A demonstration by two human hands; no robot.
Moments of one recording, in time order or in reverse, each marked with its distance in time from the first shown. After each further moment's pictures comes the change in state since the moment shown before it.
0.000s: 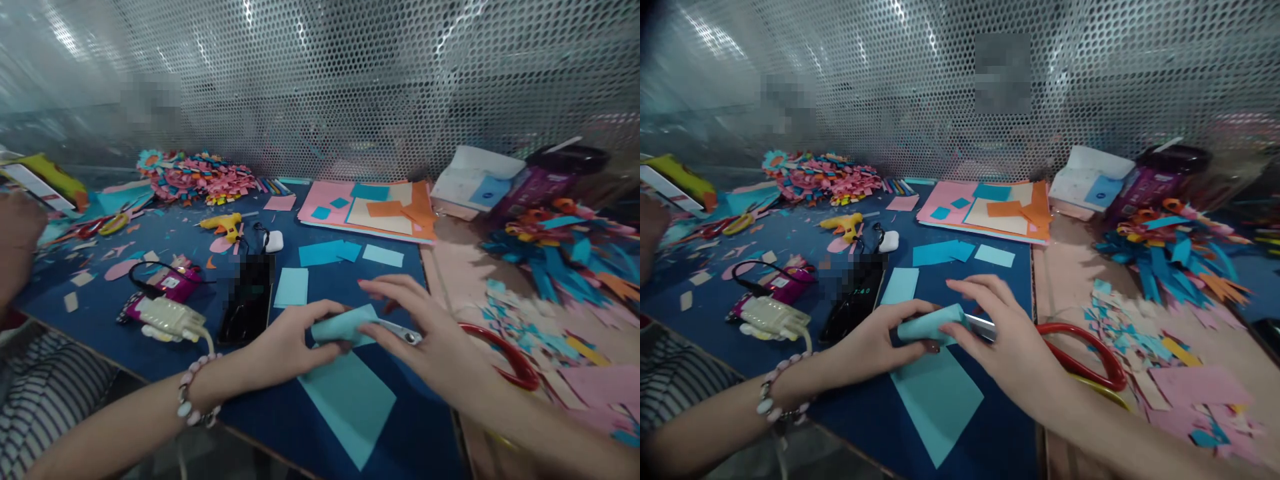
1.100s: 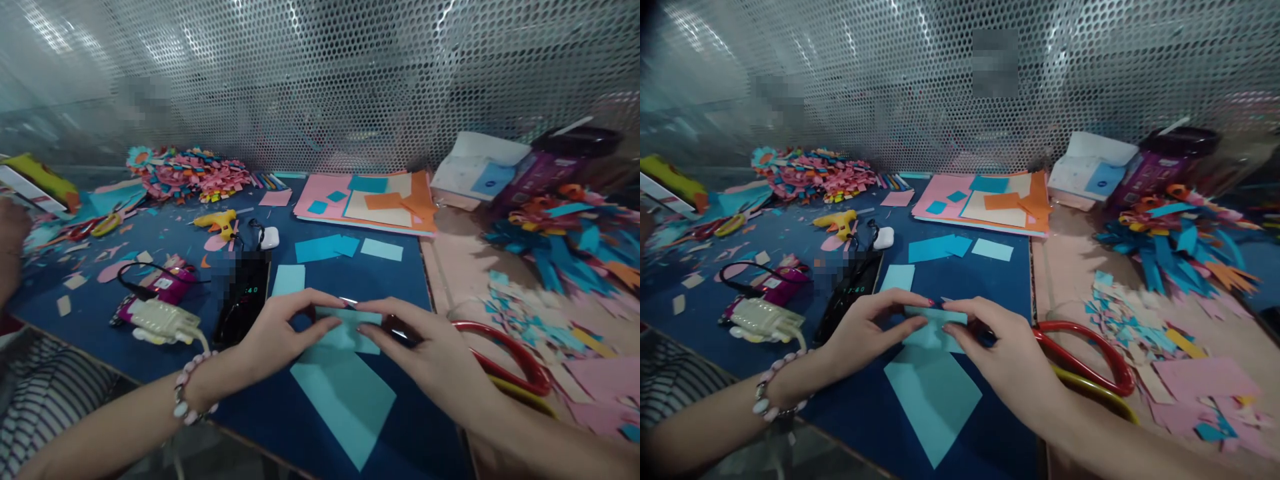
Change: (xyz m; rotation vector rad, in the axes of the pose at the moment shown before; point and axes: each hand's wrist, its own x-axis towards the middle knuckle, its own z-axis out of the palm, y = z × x) left_hand 0.004 -0.017 0.001 0.088 0.233 0.097; right_hand -0.011 0.002 0.007 0.135 0.002 0.145
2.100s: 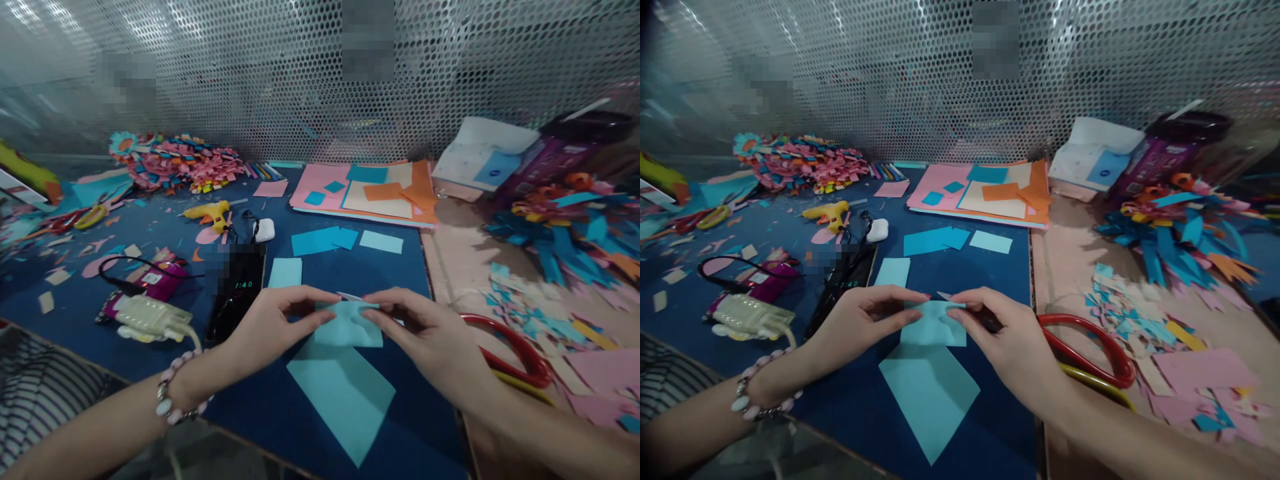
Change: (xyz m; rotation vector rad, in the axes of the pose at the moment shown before) left_hand 0.004 0.008 -0.005 -0.147 -0.055 -0.250; right_hand 0.003 0.012 0.000 0.007 0.053 0.057
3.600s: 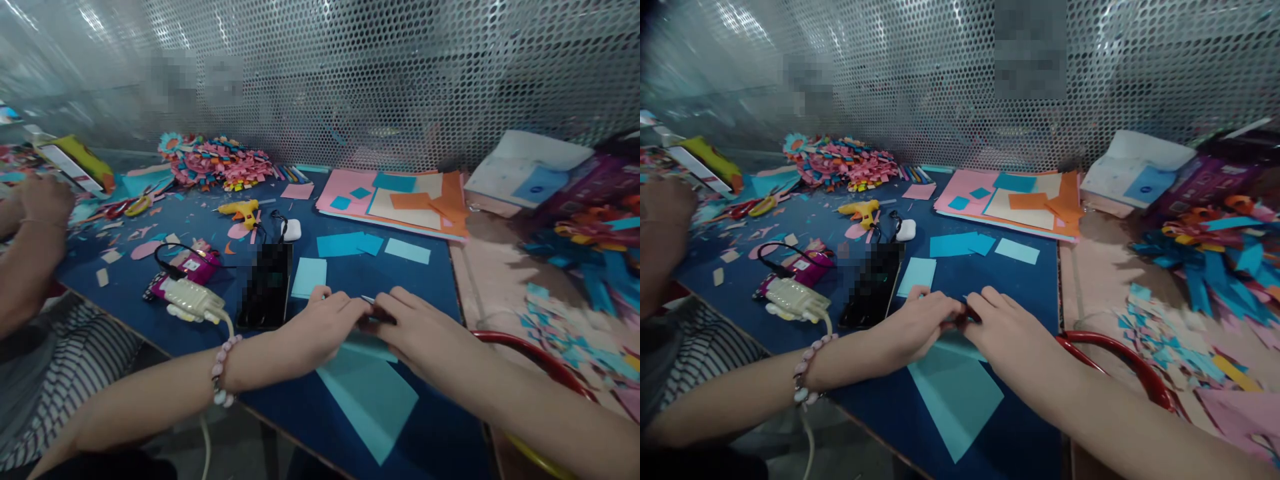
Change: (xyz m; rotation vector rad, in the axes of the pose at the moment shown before) left_hand 0.006 -0.037 0.016 0.791 -0.115 0.496; right_hand 0.024 0.002 0.006 -0.919 -0.377 -0.761
